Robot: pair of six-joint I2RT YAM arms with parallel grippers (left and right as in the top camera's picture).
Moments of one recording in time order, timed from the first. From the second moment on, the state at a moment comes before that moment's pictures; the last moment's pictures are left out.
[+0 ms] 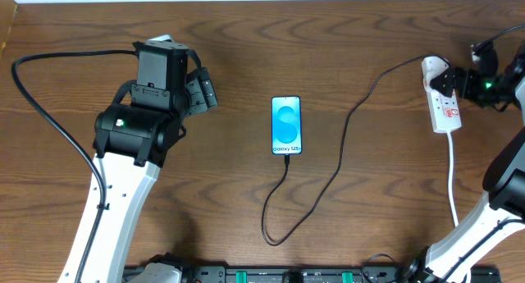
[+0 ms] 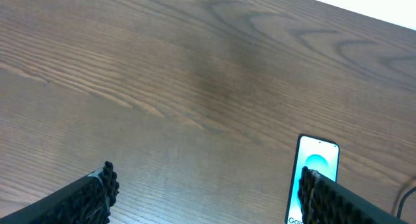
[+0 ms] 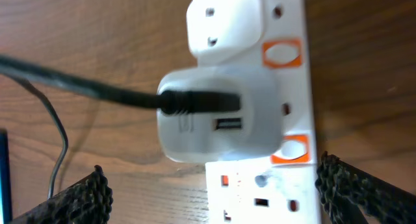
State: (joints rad) left arm -0.24 1.31 1.40 -0.96 -0.23 -0.43; right arm -0.48 2.12 1.62 -0.78 -0.56 -0.28
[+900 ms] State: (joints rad) left arm -0.24 1.31 1.40 -0.96 -0.23 -0.43; right arm -0.43 2.17 1.63 -0.76 -0.53 -0.28
